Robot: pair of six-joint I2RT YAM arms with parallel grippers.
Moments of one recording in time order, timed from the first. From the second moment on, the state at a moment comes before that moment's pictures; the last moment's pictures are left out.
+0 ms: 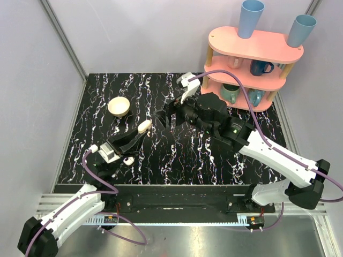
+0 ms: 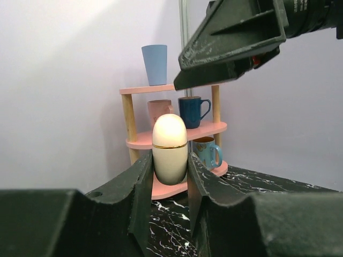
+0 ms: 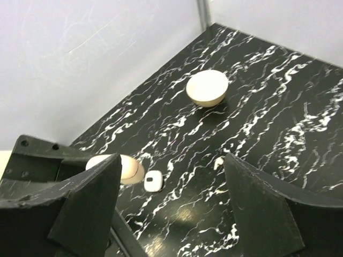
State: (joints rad) left arm -0.59 0.54 0.12 1.07 0.24 -0.08; right arm 1.02 1.32 1.45 -0.22 0.16 0.26
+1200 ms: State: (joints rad) left arm -0.59 0.53 0.13 1.09 0.30 -0.08; right arm 1.01 1.37 1.42 -0.29 -0.10 0.36
